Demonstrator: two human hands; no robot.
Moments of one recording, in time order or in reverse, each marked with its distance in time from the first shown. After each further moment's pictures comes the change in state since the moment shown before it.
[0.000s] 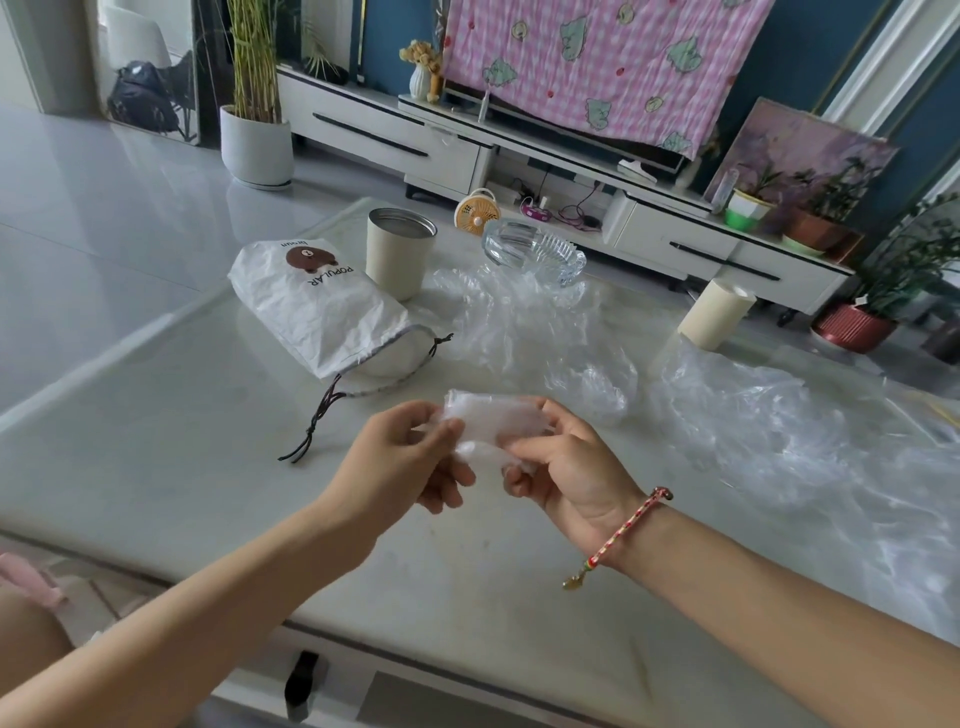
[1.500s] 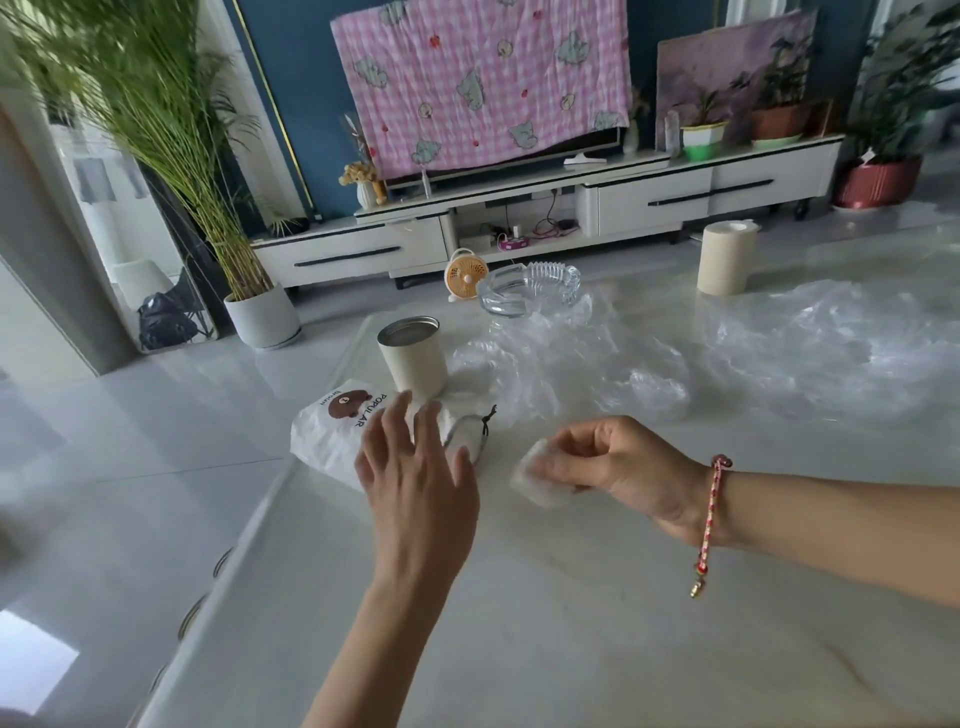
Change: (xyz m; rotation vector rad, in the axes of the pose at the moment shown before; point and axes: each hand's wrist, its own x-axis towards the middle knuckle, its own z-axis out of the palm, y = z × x) left_hand 0.058 0.003 -0.046 1.140 0.490 0.751; right_hand 0.011 -0.009 0.012 -0.260 -0.045 -0.225
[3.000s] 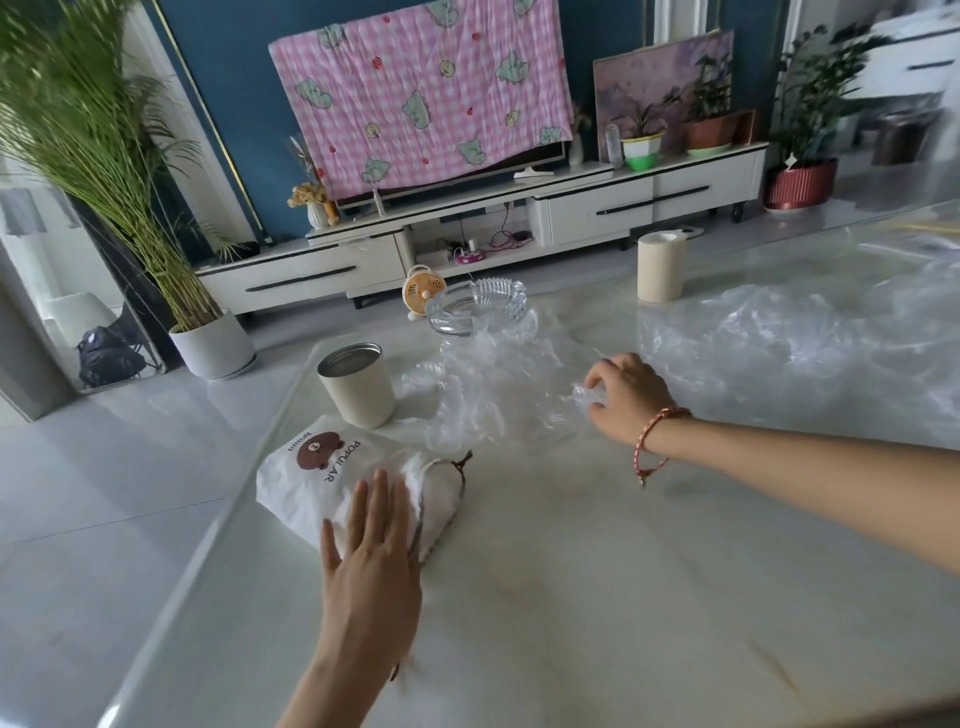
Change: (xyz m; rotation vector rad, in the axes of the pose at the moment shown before) left_hand -0.027 -0.037 0.029 0.318 -0.458 0.211; right_hand 0.071 0.046 -0.110 -1.041 0.511 0.059
